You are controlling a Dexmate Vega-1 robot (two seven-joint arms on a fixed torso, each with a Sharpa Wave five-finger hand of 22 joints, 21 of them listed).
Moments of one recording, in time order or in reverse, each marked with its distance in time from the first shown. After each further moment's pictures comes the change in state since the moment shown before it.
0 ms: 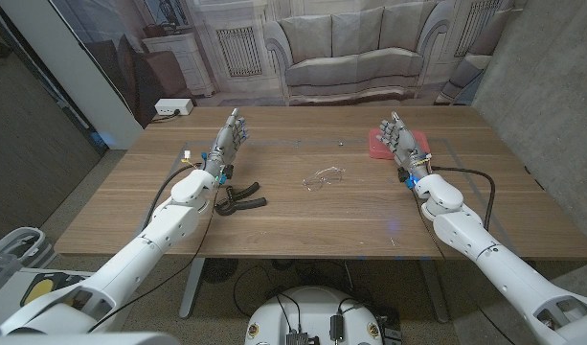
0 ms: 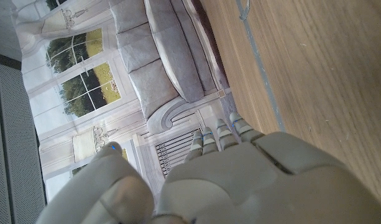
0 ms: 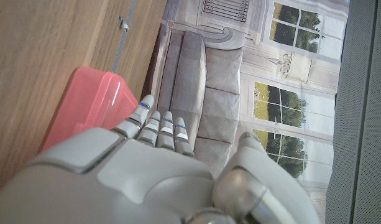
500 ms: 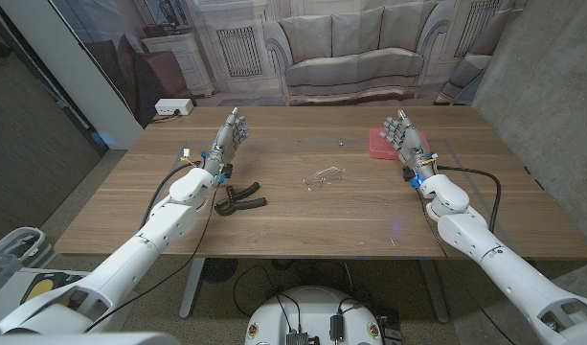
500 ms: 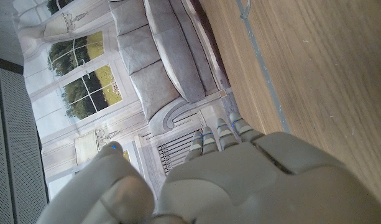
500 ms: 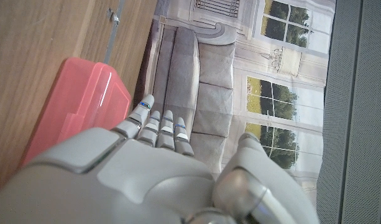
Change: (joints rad) left arm 0.001 0.013 0.000 -0.012 0.005 0.008 -0.003; left_hand -0.001 0.017 0.000 0.000 0.004 0.003 -0.004 0.000 0.000 0.005 0.005 0.000 0.000 0.003 0.003 0.000 0.000 0.000 0.000 0.000 0.000; right arm -0.008 -0.002 0.019 0.015 0.030 0.039 0.044; right_hand -0.011 0.003 0.000 0.000 0.000 0.000 0.000 0.000 0.000 0.005 0.005 0.000 0.000 0.009 0.001 0.000 0.000 0.004 0.004 -0.006 0.000
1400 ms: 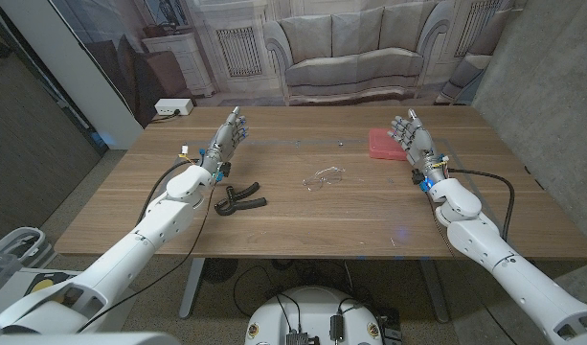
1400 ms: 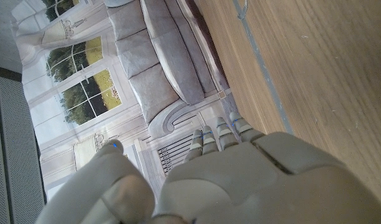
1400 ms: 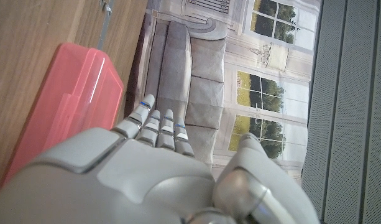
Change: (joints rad) left arm -0.007 0.022 0.000 -0.016 0.004 0.029 -0.006; left_hand 0.012 0.007 0.001 -0.007 0.004 0.016 0.005 0.008 0.000 0.018 0.004 0.000 0.000 0.024 0.005 0.000 0.000 0.018 0.003 -0.014 0.000; right arm -0.067 -0.039 0.048 -0.051 0.030 0.046 0.024; right_hand -0.007 -0.001 -0.009 0.000 0.000 0.000 0.000 0.000 0.000 0.012 -0.002 0.008 0.000 0.005 0.002 0.000 0.000 0.011 -0.004 -0.008 0.000
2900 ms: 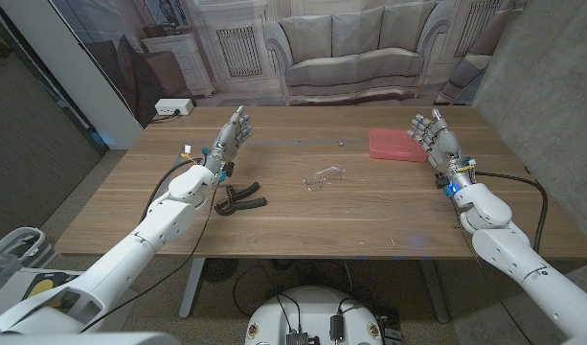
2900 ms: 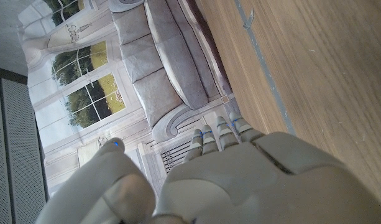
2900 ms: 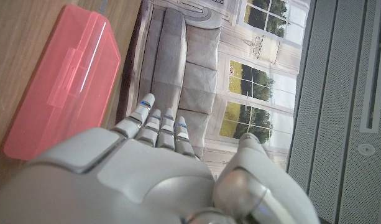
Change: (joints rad) left arm 0.024 0.012 0.000 -0.068 -0.003 0.027 0.022; left_hand 0.013 0.013 -0.005 -0.011 0.004 0.016 0.005 0.000 0.000 0.005 -0.005 0.008 0.000 0.003 0.003 0.000 0.000 0.003 -0.003 -0.019 0.000; right arm -0.098 -0.076 0.091 -0.046 0.040 0.050 0.044; right_hand 0.000 0.000 -0.004 -0.004 0.000 0.020 -0.009 0.000 0.000 0.018 -0.004 0.000 0.000 0.016 -0.009 0.000 0.000 0.013 0.002 -0.012 0.000
